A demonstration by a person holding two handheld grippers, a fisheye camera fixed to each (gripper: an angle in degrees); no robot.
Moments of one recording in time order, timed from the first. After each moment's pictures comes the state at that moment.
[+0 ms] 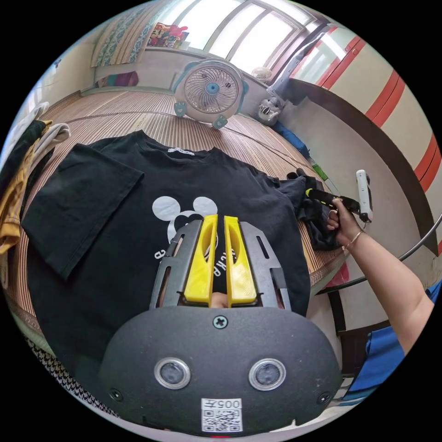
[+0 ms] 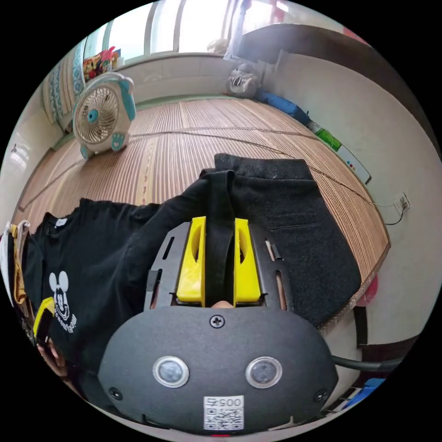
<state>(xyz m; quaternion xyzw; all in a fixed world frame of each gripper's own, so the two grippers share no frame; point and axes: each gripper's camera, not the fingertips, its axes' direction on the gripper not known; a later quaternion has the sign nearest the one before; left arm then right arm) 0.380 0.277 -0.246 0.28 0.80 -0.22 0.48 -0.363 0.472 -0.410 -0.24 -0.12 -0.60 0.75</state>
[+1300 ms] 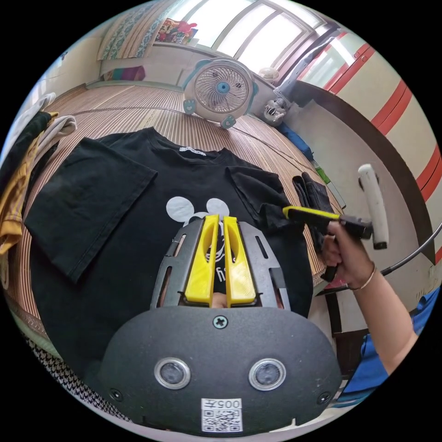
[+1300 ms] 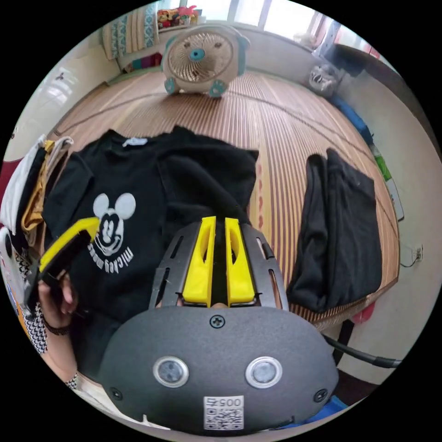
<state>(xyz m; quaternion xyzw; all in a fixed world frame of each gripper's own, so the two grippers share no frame) 0.415 0.255 -0.230 0.26 0.81 -0.22 0.48 -0.308 0.698 -0.505 -0.33 -0.15 -0.70 0.61</state>
